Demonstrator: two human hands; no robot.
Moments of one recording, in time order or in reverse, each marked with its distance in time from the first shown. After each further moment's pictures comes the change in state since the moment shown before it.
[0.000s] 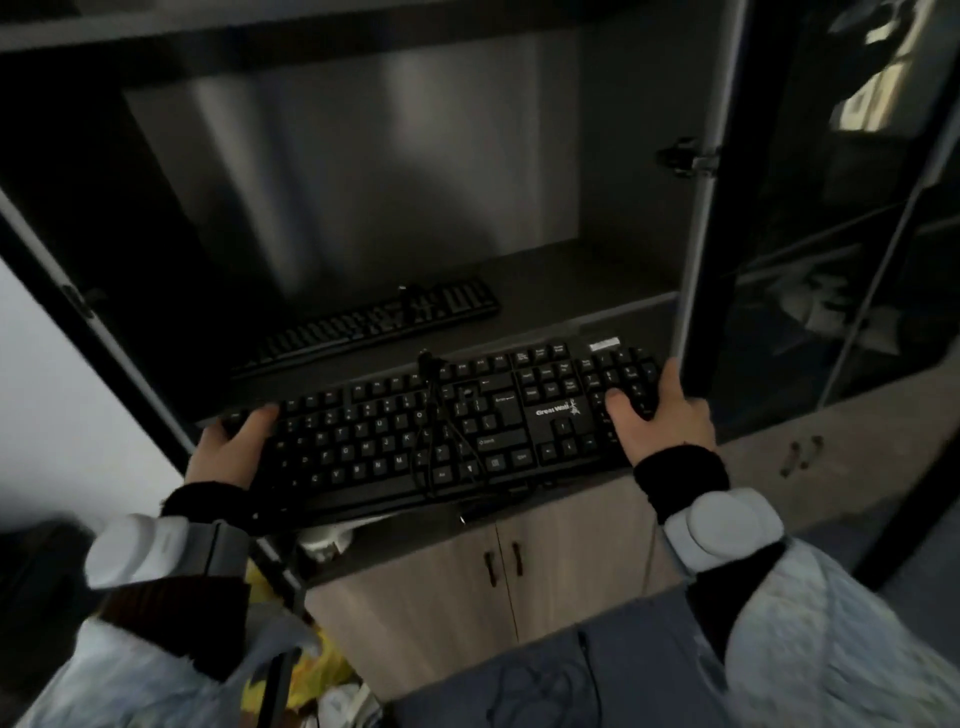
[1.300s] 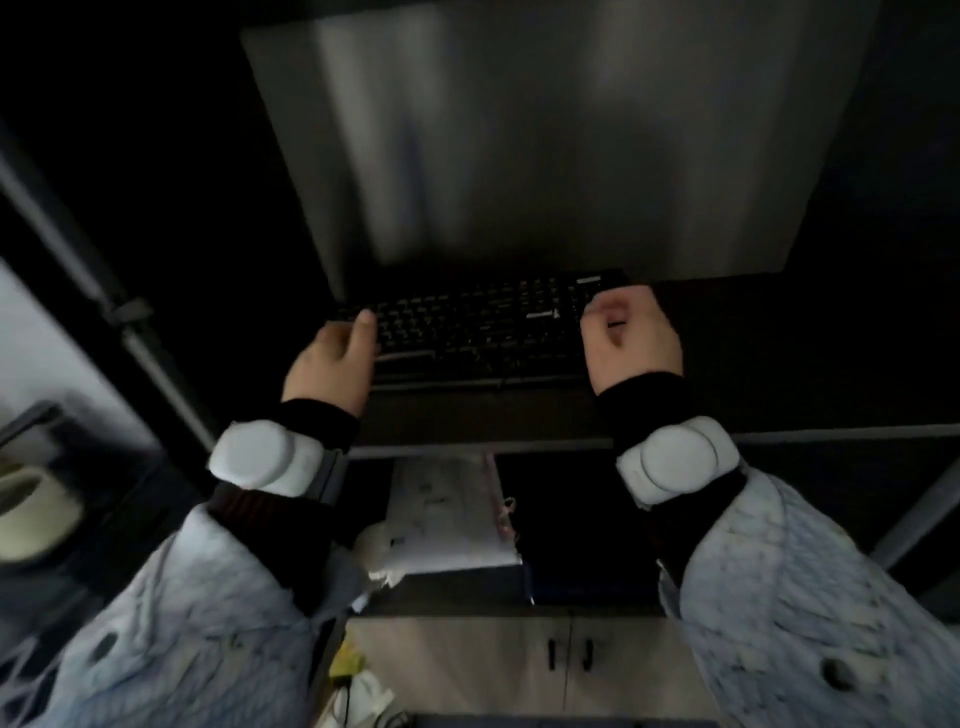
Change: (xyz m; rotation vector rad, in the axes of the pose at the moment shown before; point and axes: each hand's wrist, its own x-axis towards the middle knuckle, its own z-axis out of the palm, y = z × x) left_hand 0.139 0.061 0.056 0.207 0.229 0.227; right_hand 0.134 -0.180 0.155 0.280 -0.080 -0.605
